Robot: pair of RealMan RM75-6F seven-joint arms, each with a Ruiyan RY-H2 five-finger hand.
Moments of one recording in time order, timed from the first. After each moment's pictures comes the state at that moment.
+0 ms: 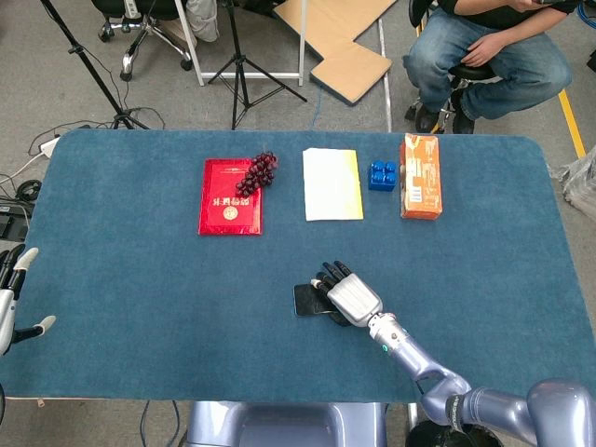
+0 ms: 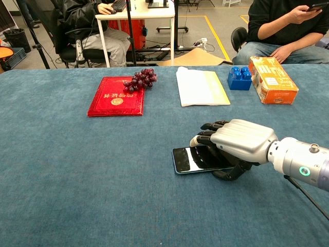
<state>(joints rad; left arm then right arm) -0.09 -1.08 -0.08 -1.69 1.40 1.47 0.13 0.67 -1.73 0.06 -1.18 -1.50 0.88 -0.34</state>
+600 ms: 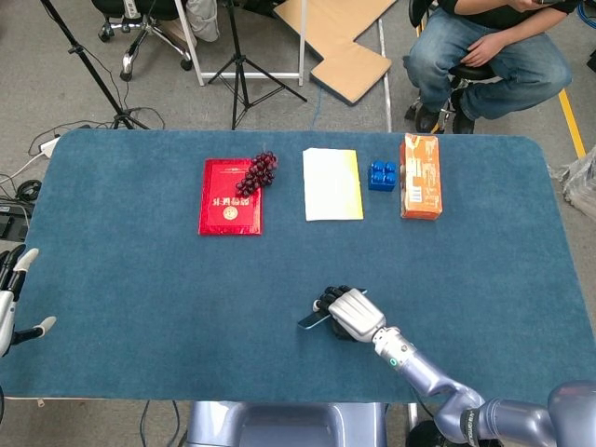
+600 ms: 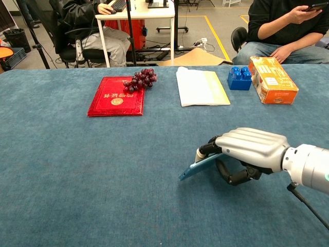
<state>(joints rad) -0.08 -1.07 -0.07 -1.70 1.42 1.48 0.12 0.65 -1.63 0.02 -1.36 -1.52 0.92 -0.09</state>
